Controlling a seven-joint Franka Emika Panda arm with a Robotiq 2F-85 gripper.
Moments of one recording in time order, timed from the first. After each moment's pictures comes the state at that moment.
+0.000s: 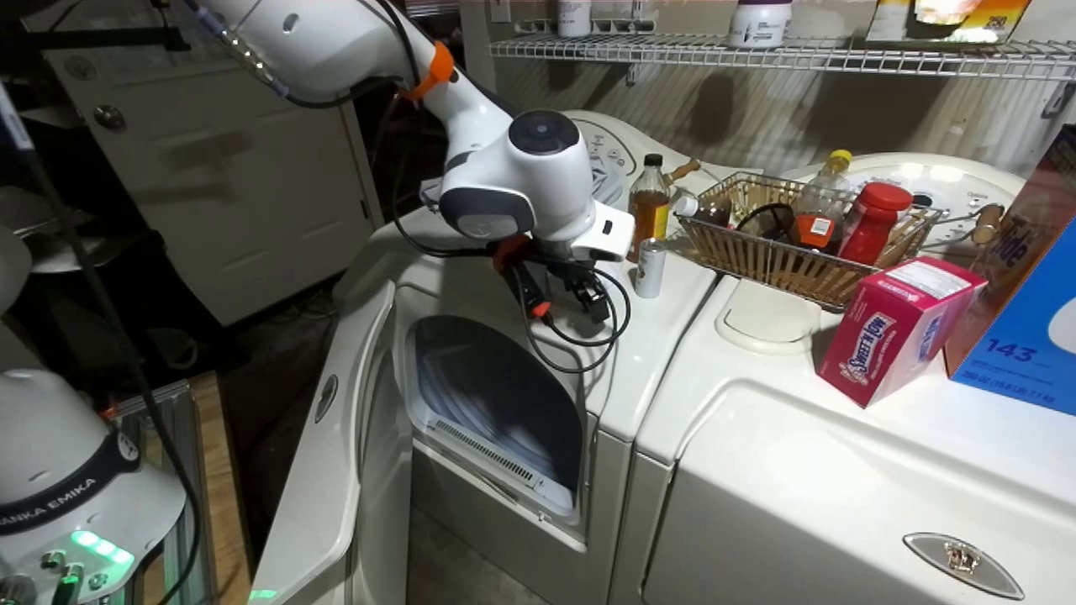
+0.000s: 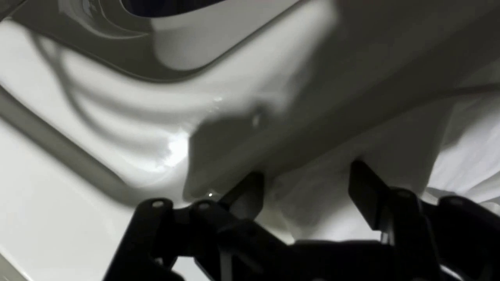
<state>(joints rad) -0.31 0.46 0.15 -2.00 0.59 2.75 -0.51</state>
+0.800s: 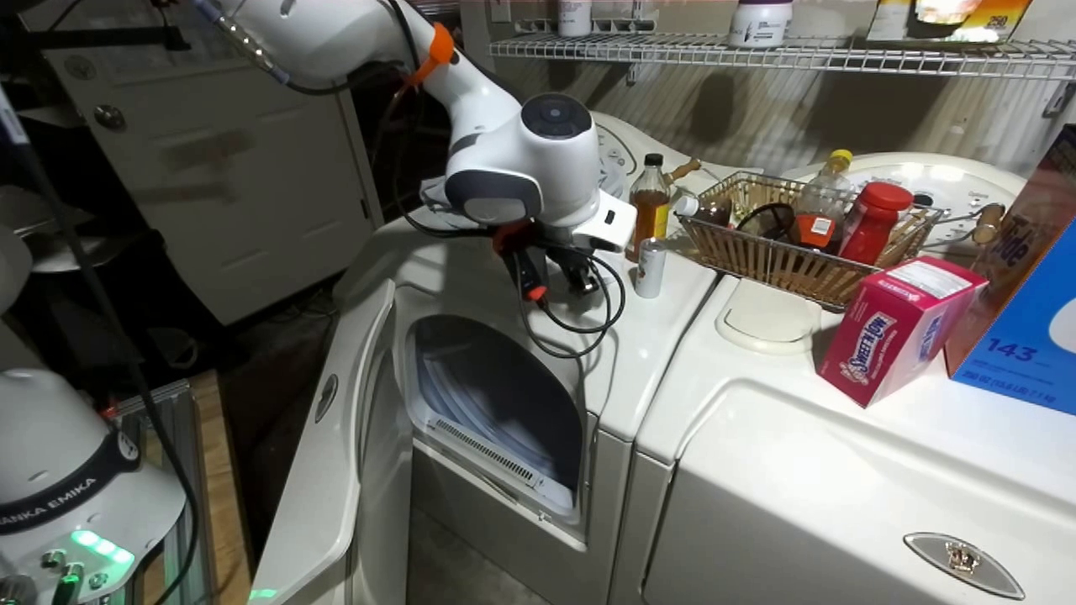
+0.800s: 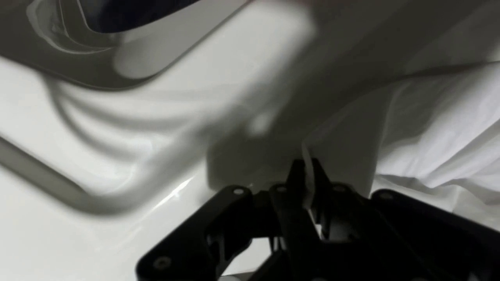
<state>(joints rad) -0.31 0.45 0.15 -1.97 0.58 2.64 -0.42</state>
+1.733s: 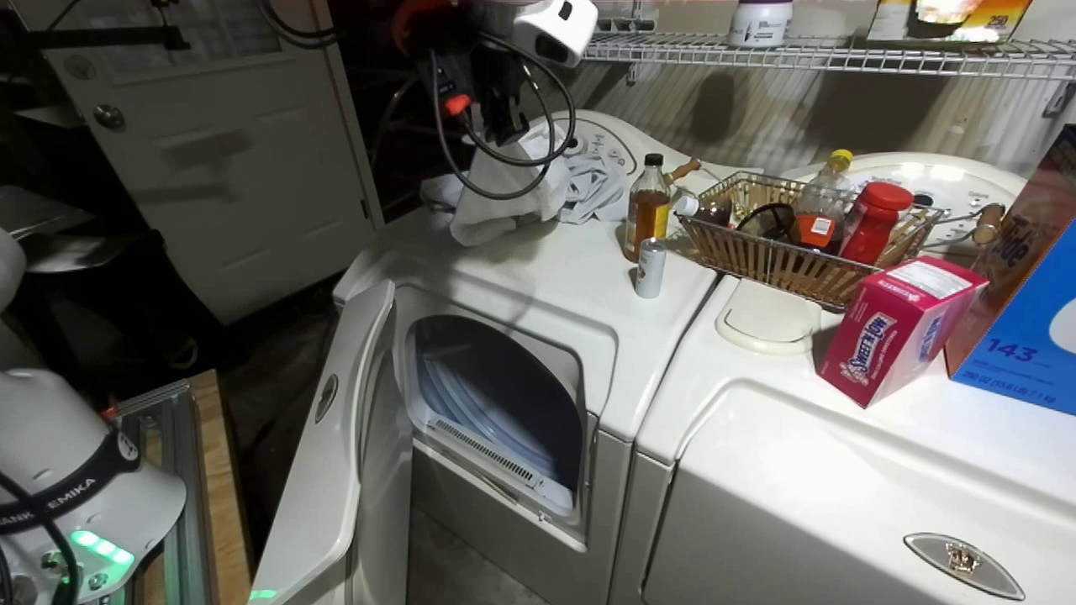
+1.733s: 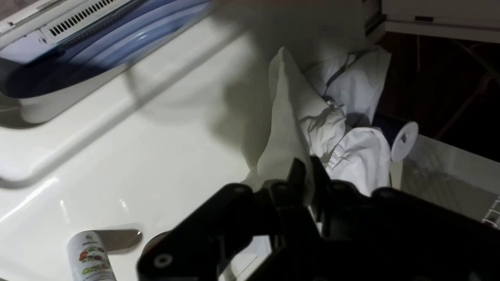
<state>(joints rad) -0.26 -0.02 -0.01 -1.94 0.66 1.89 -0.35</state>
